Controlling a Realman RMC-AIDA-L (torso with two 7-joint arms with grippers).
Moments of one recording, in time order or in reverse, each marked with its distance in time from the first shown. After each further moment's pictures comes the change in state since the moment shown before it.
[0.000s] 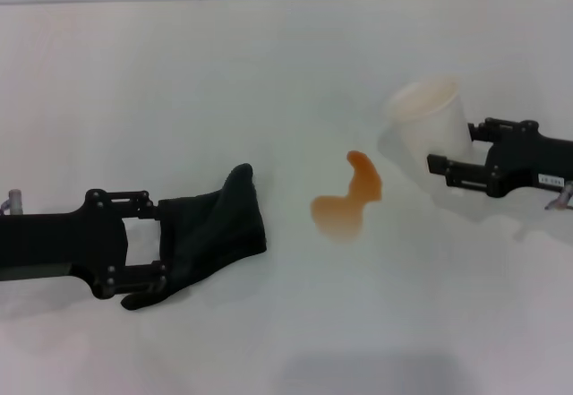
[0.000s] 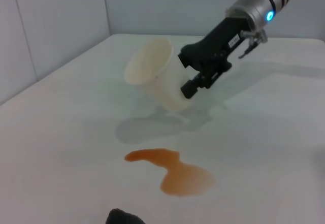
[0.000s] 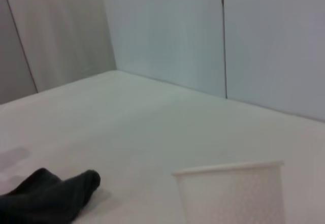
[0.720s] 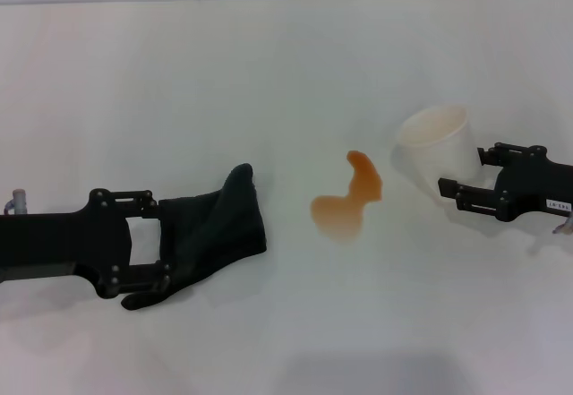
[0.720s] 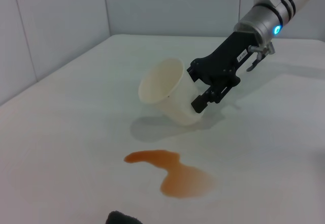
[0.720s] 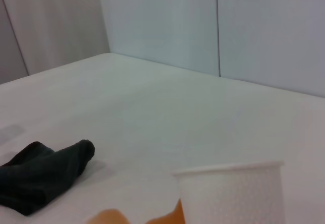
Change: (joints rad) left arm -0.003 -0.006 0.000 -0.002 0.002 -0.004 0.000; right arm -0.002 0.000 0.030 0.102 0.005 -0.003 -0.094
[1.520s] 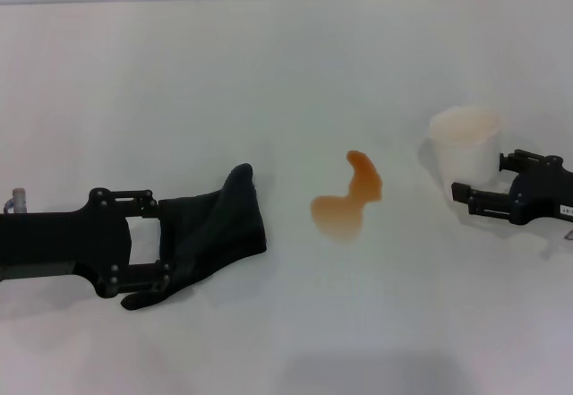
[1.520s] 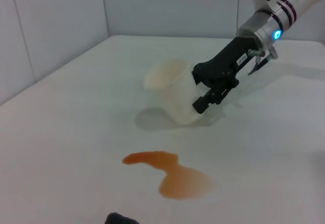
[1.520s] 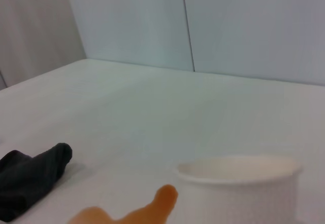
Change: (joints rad) left arm -0.004 0.003 0.000 0.000 0.000 0.006 -0.005; right arm -0.001 0.000 0.059 0.070 0.015 -0.006 0.005
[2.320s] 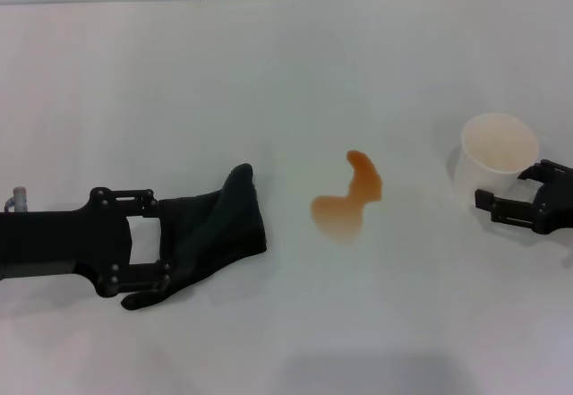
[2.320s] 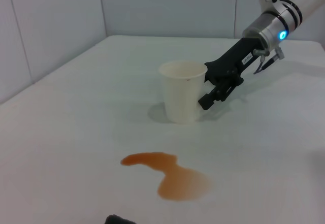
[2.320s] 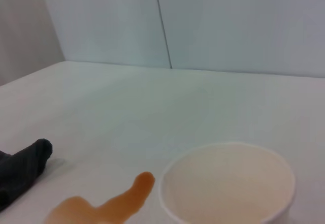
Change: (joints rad) left arm -0.004 0.002 0.004 0.002 0.000 0.003 -0.003; right arm -0.049 -0.003 0.047 0.005 0.004 -0.014 -0.010
